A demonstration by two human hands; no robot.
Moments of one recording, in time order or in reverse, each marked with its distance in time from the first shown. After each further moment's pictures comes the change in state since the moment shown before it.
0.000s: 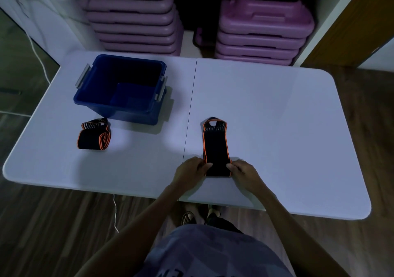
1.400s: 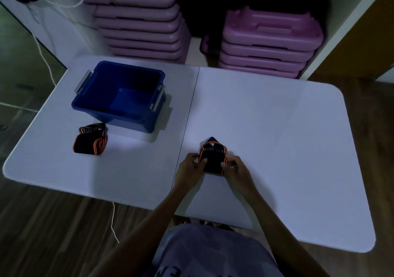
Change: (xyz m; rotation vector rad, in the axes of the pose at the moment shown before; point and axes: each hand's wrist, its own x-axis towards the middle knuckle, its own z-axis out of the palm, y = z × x) left_hand 0.038 0.030 0.009 -0.355 0.274 -0.288; right_hand 0.041 0.002 -0.006 0.477 0.140 0.063
